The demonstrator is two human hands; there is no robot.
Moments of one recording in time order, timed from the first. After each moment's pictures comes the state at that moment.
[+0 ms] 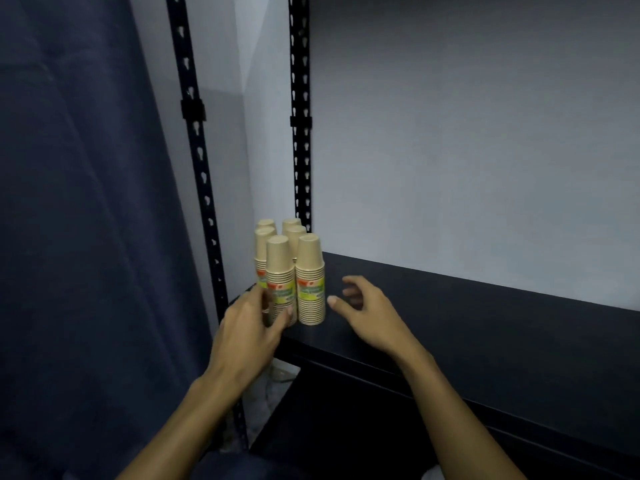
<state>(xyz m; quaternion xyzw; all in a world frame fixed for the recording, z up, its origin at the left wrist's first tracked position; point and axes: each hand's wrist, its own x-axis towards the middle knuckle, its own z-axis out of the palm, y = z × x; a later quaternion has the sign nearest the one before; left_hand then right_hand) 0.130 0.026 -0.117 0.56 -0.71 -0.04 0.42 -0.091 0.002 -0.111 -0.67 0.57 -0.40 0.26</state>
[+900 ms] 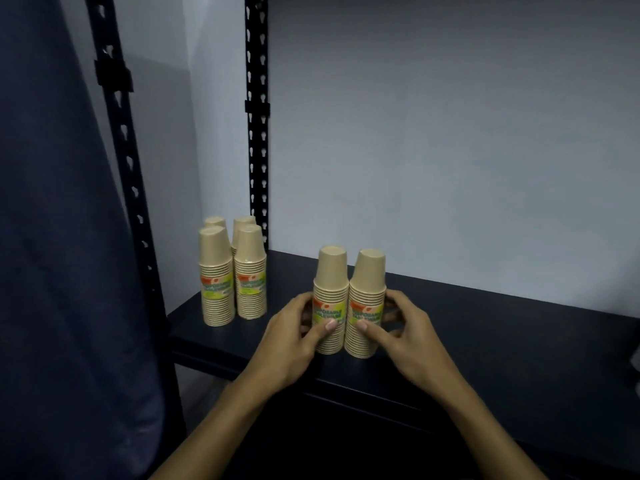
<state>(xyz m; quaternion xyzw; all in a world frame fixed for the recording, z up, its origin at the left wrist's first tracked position) 0.030 -0.023 -0.140 0.38 -0.75 -0.31 0.44 -0.176 0.035 -0.128 -0.64 0.56 -0.49 0.21</state>
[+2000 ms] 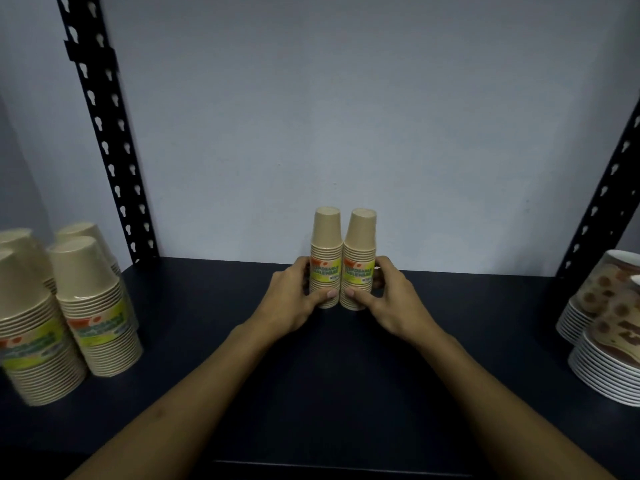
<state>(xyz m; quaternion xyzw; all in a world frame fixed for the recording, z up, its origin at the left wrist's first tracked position) -0.132 -0.139 -0.135 0.34 -0.82 -0.31 0.33 -0.309 -0.042 -0.140 -0.56 0.67 -0.47 0.13</state>
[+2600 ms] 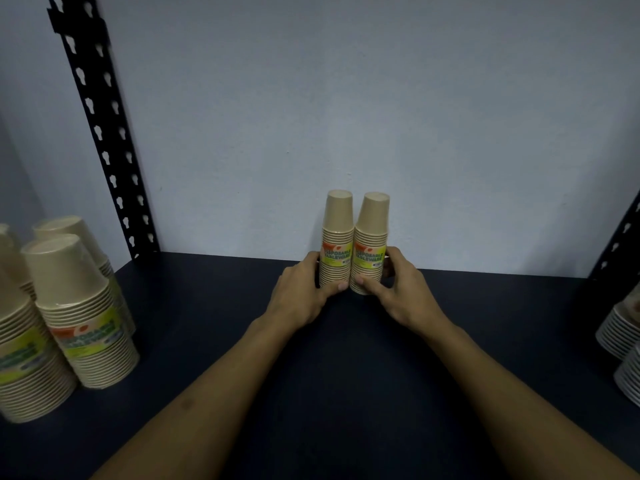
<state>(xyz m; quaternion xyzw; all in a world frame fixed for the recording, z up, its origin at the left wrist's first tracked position) -0.151 -0.173 -0.150 0.38 -0.82 -0.27 0.32 -0.323 -0.079 -0.147 -0.57 0.68 -0.45 0.09</state>
